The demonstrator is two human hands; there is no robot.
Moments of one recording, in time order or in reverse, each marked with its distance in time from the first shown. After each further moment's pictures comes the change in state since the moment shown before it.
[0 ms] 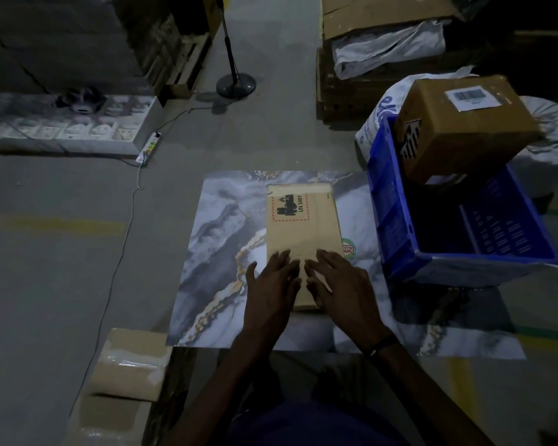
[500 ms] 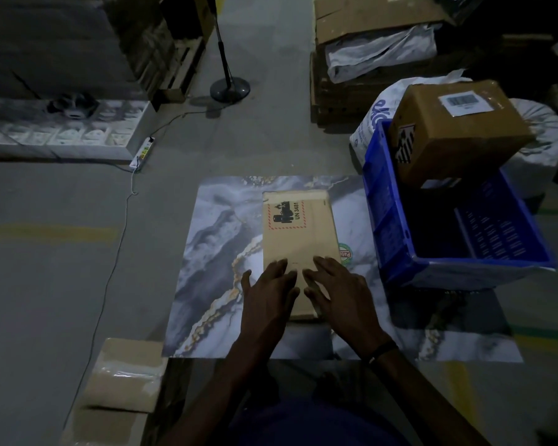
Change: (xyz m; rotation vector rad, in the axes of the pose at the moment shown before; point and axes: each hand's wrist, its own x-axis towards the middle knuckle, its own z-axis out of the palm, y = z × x) left_hand 0.004 0.003 -0.007 0.030 -0.059 -0.019; right_hand 0.003 0.007 0.007 0.002 -0.015 0.025
